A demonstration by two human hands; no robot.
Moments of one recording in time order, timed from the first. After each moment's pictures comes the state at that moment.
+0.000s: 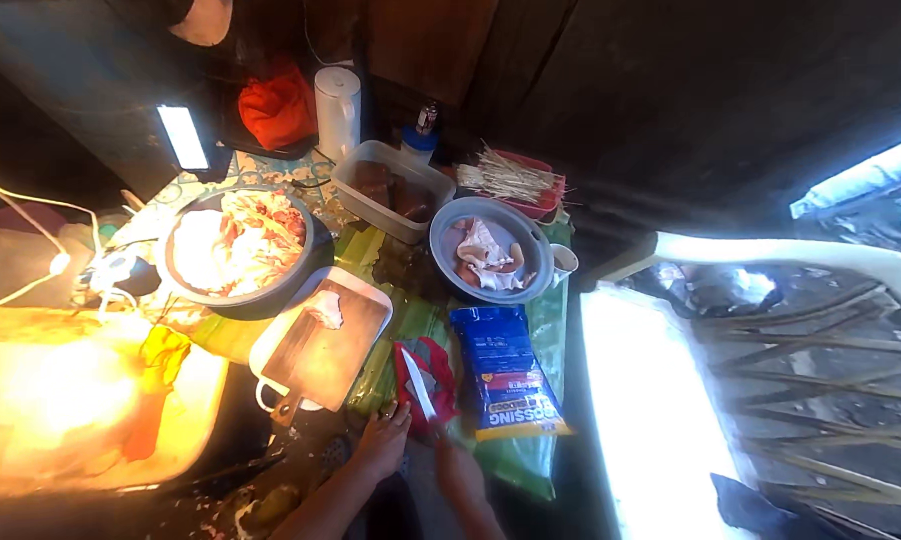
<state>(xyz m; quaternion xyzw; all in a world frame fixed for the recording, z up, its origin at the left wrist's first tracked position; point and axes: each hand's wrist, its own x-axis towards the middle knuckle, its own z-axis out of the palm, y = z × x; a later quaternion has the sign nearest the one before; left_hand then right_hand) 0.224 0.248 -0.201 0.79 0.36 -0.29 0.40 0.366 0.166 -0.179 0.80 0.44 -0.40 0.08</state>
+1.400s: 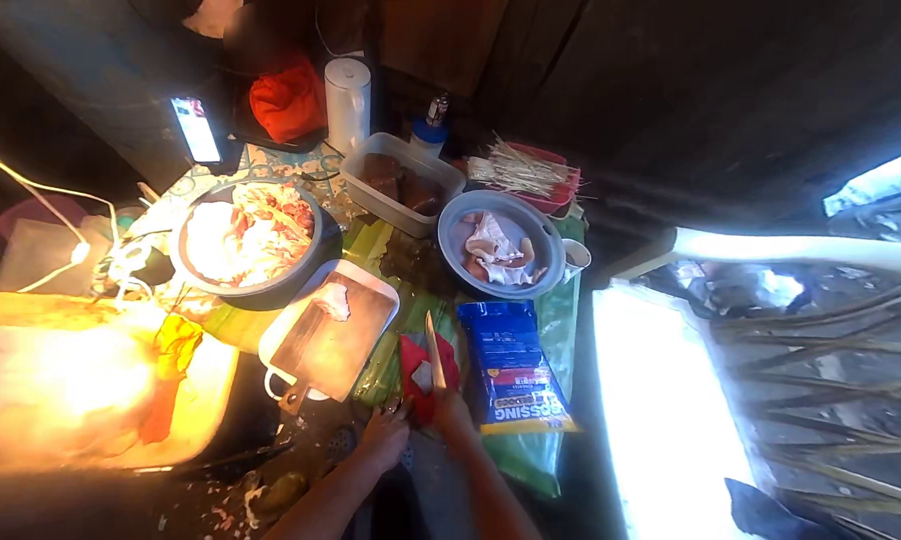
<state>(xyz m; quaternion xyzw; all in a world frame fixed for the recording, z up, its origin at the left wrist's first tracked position) 0.218 0.240 -0.202 0.79 0.37 -0.30 0.39 0.370 0.231 -0.204 0.81 0.27 -0.51 -0.05</state>
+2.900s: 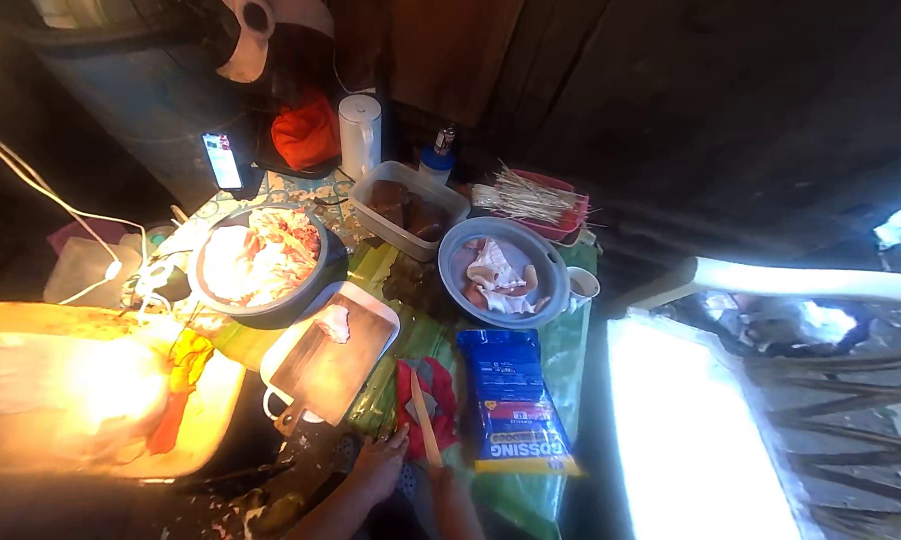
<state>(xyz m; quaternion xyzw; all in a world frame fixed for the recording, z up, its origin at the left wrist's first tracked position) 0.228 0.241 -0.193 0.76 0.40 -0.30 0.41 0.376 0.168 -0.177 0.77 0.32 -0.54 0.02</state>
